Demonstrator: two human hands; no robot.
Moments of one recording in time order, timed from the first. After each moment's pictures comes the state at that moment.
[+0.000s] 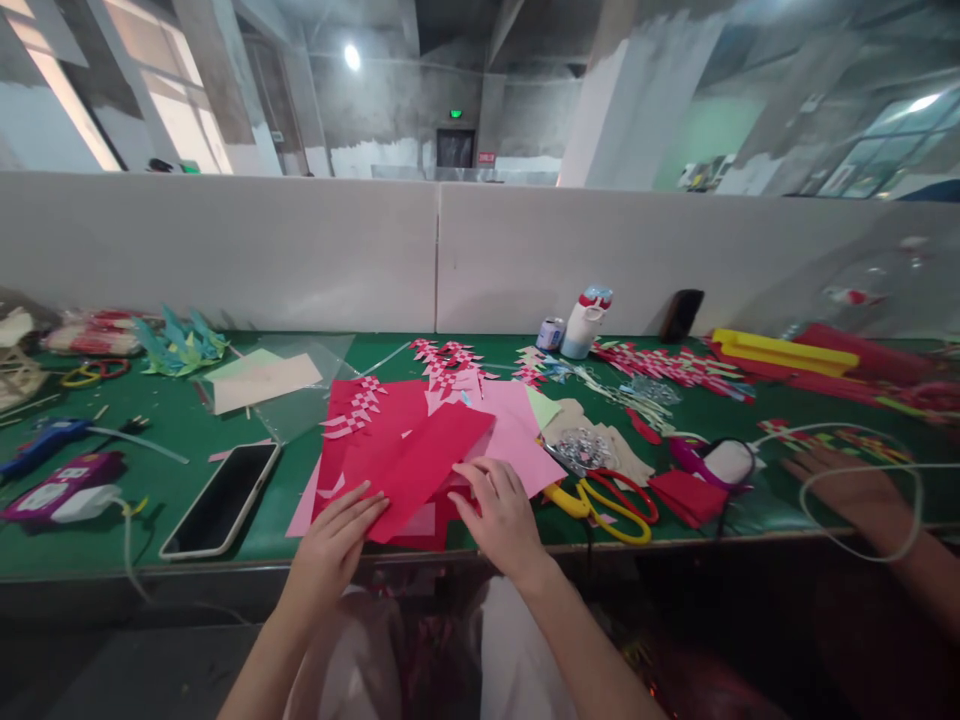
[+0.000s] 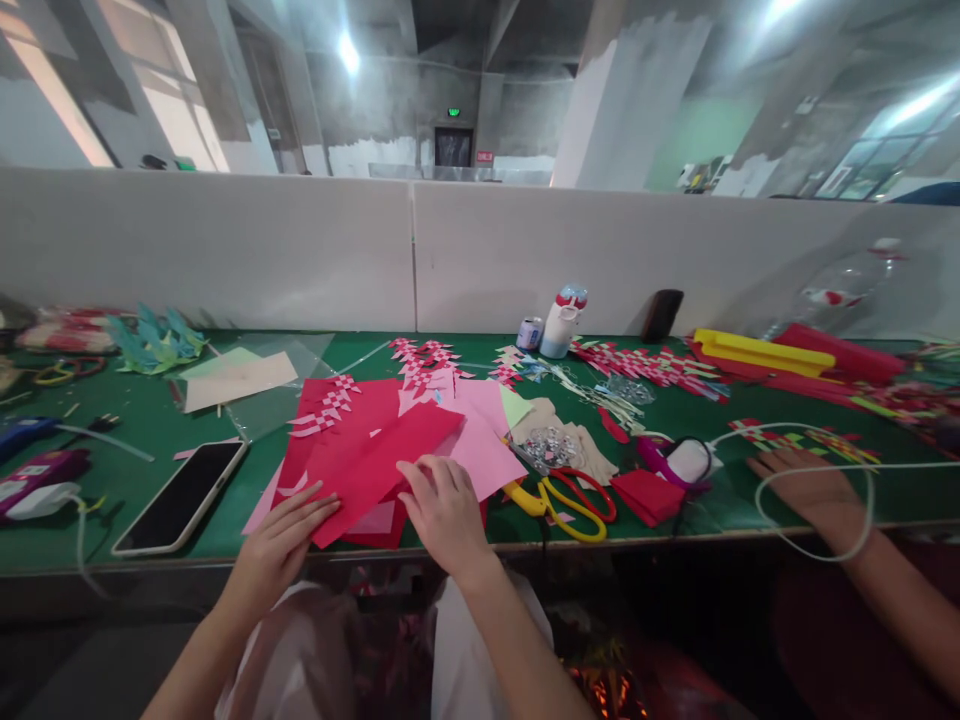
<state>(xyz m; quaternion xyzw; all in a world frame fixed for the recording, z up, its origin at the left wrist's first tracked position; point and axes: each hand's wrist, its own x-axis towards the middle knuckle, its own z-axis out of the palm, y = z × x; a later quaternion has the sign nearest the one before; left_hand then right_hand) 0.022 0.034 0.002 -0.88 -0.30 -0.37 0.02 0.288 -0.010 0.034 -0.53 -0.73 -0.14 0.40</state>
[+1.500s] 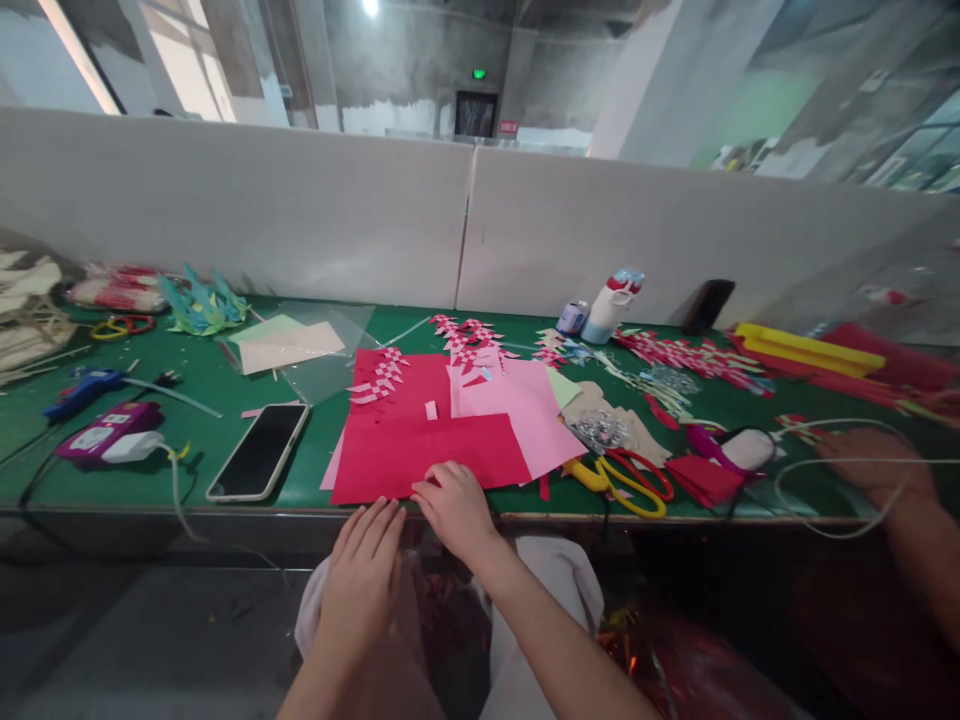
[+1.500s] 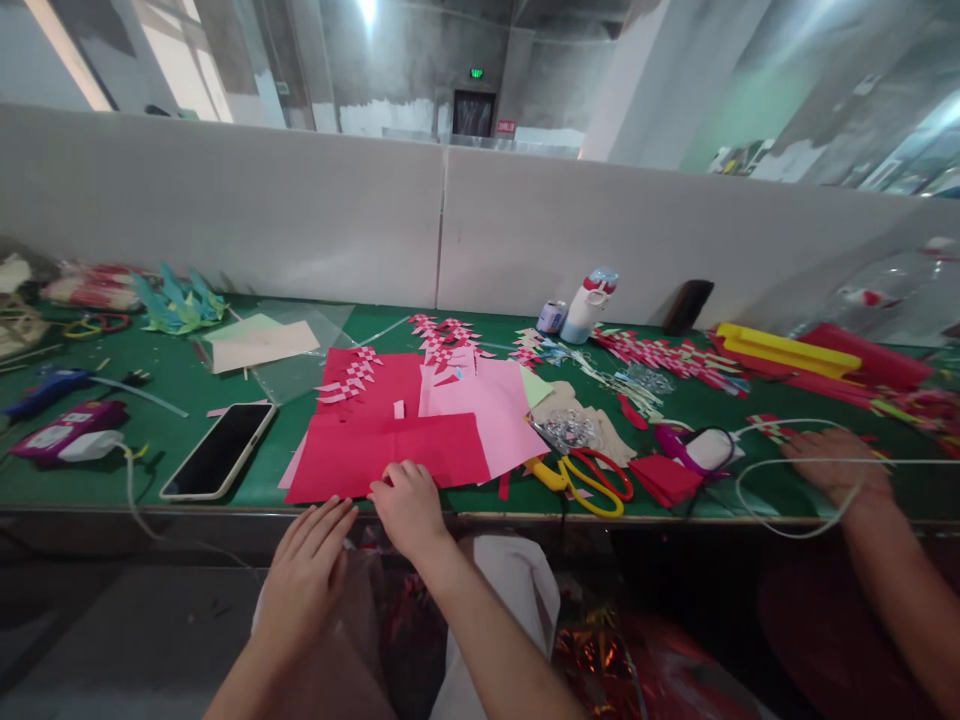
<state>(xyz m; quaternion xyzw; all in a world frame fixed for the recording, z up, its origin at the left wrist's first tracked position) 0.028 -0.043 -0.022 -0.84 -0.42 -0.31 0.14 0.204 -0.007 0.008 -0.56 -0.80 -0.01 0.20</state>
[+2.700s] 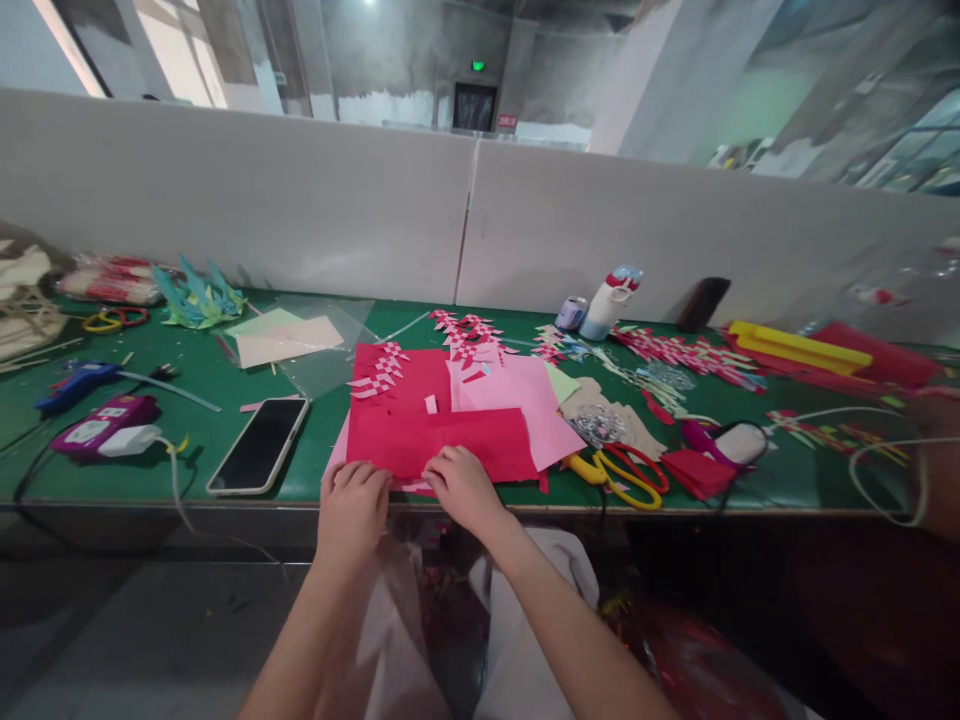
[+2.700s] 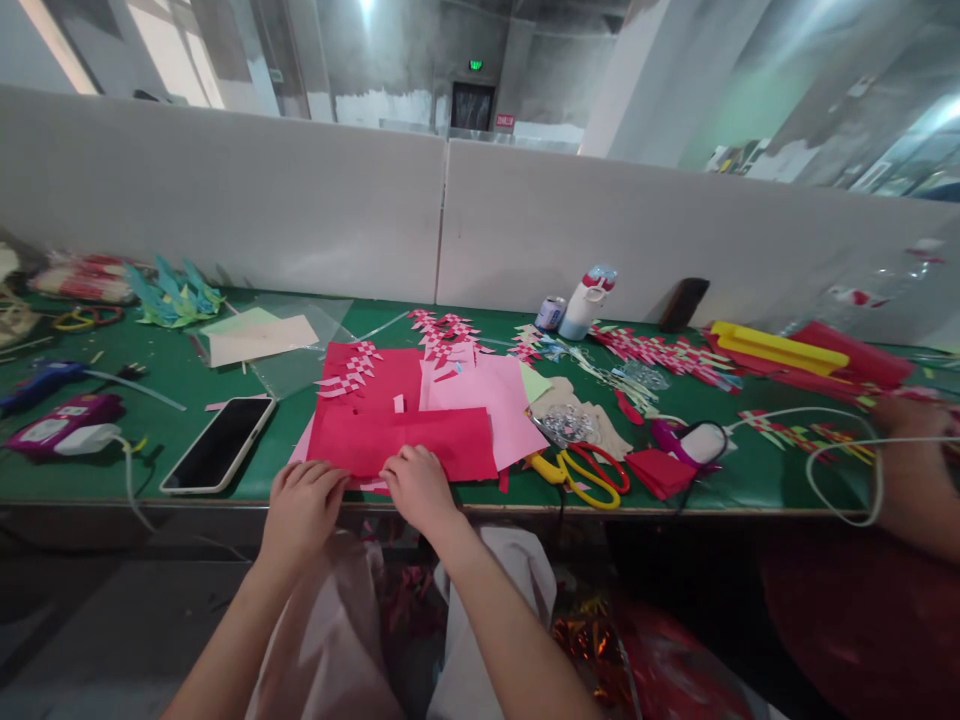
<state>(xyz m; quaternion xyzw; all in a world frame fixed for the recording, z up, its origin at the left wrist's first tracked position) 0.025 0.008 0.000 -0.82 -0.49 -0.28 0.10 0.216 0.009 0.018 -0.59 -0.79 0.07 0.18</state>
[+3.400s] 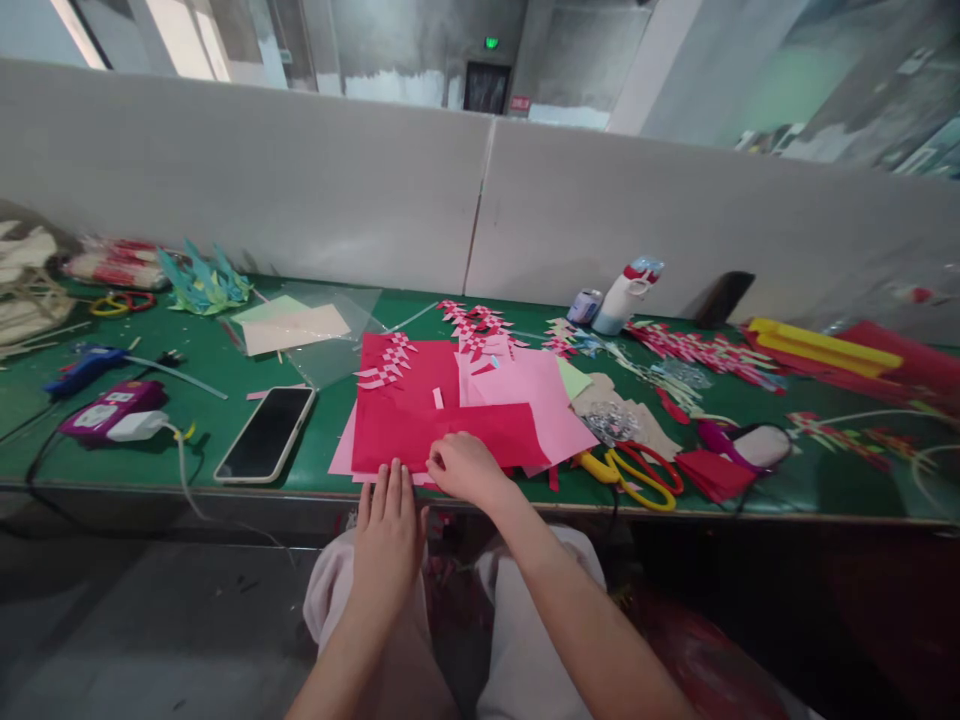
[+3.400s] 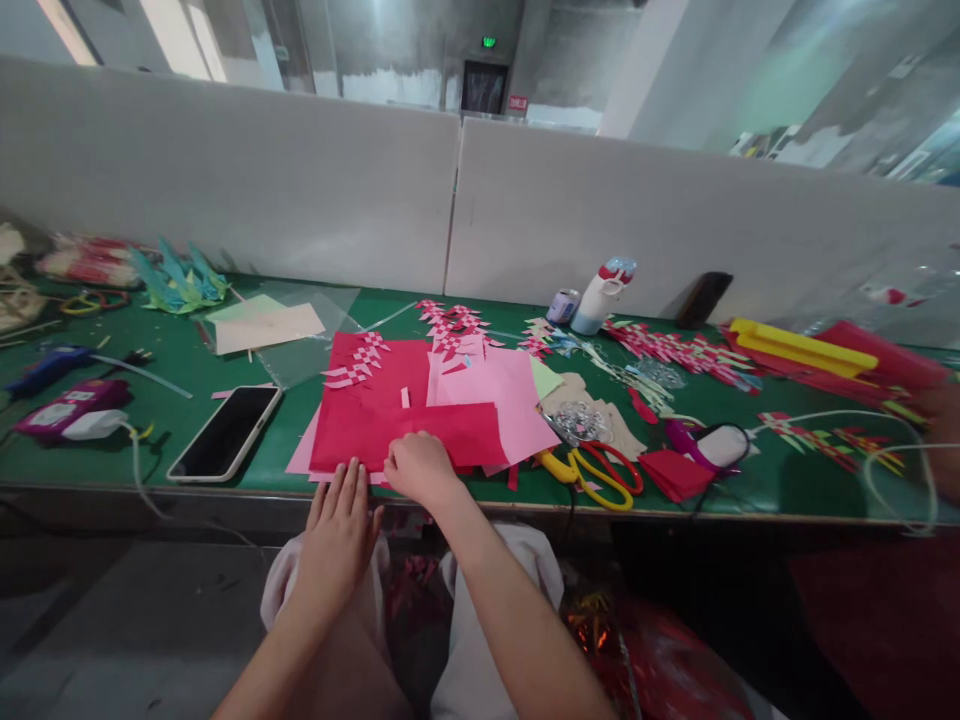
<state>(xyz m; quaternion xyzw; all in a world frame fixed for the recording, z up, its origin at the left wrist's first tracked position) 0.059 -0.031 -0.039 -0.80 -0.53 -0.24 0.12 0.207 0.030 0.044 -0.60 -0.78 0.12 0.08</state>
